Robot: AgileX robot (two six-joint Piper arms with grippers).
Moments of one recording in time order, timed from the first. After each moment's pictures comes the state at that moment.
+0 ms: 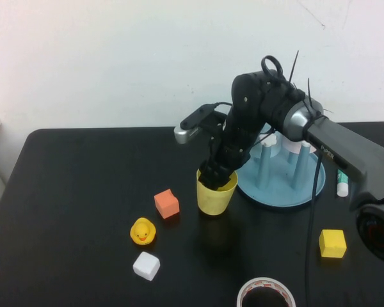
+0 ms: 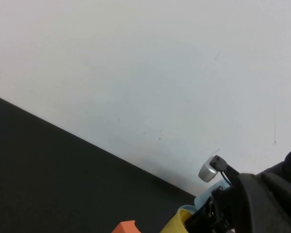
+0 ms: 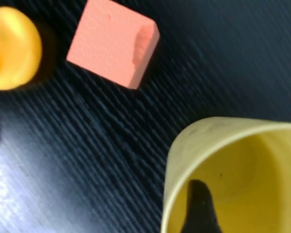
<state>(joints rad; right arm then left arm) 0.50 2.60 -2.42 0.20 1.21 -0.45 -0.06 0.20 -0.27 -0.60 0.20 -0.12</state>
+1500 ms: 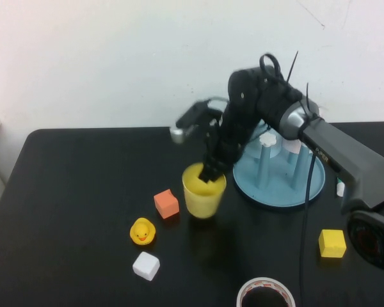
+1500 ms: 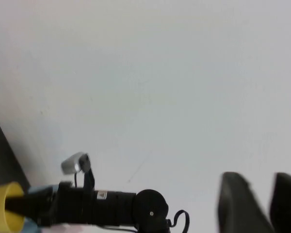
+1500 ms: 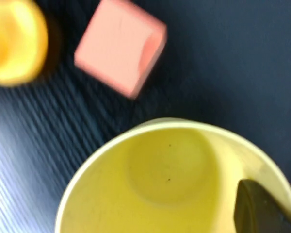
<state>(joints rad) 0.51 2.66 -2.56 0.20 1.28 -0.54 -0.06 0.20 -0.27 -1.37 0.15 -0.13</state>
